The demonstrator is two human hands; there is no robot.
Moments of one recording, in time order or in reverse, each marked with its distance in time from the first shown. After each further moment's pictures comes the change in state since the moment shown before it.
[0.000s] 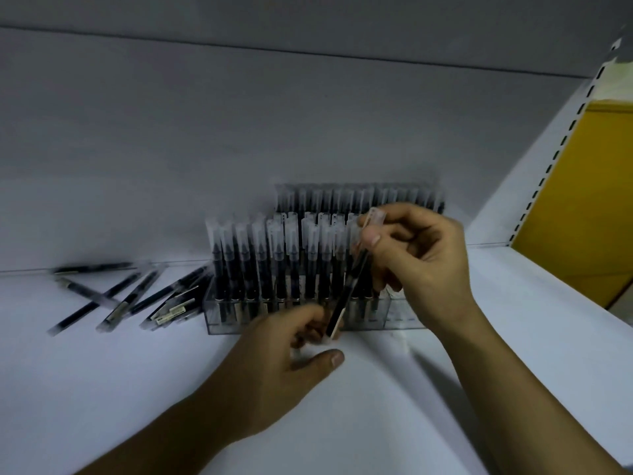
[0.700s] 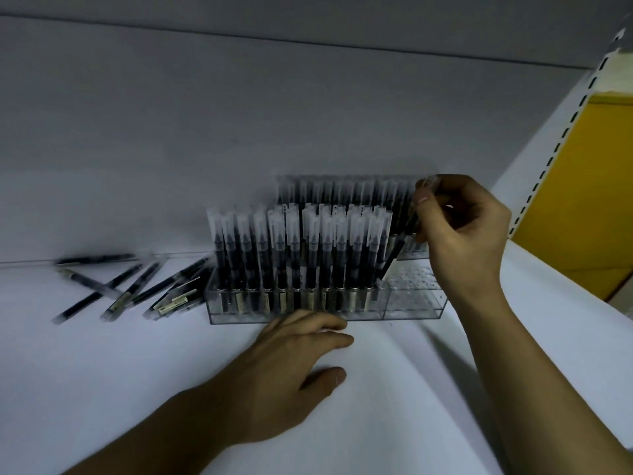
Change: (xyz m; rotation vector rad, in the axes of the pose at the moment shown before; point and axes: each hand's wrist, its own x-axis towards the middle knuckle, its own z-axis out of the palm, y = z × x) left_hand -0.003 -0.011 0.010 0.450 -0.214 0.179; right_hand 0.015 0.013 -0.035 -0.431 0.372 -0.111
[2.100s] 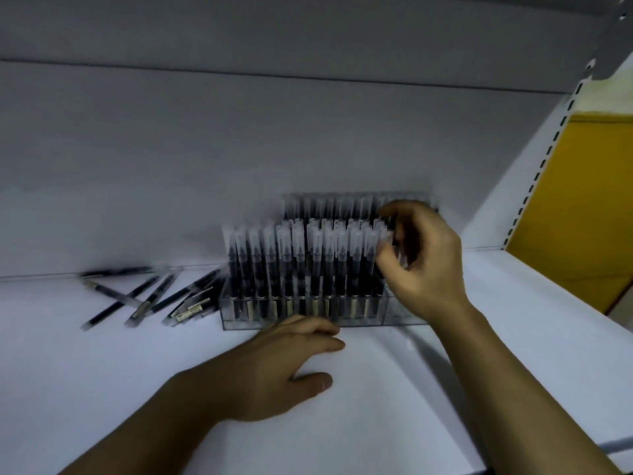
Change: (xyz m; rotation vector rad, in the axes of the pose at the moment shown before) left_hand -0.005 -0.012 -0.023 0.021 -0.180 0.045; right_hand -0.014 -0.010 0.007 -0.262 -0.240 -0.242
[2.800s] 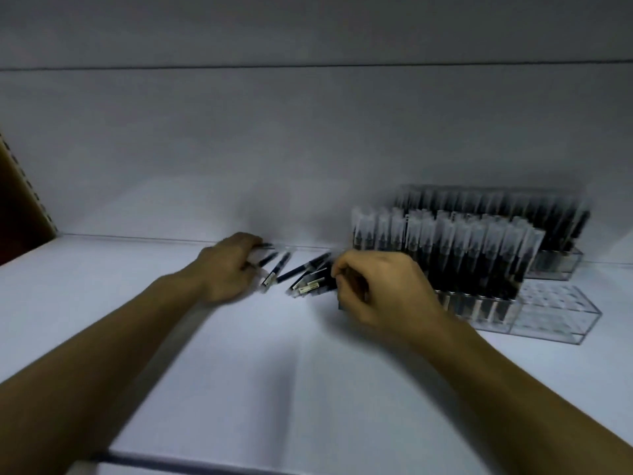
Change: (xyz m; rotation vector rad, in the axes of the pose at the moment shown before) left_hand -0.121 -0.149 -0.084 0.153 0.337 -0.756; right_hand -0.019 -0.098 0.124 0.048 -0.493 -0.283
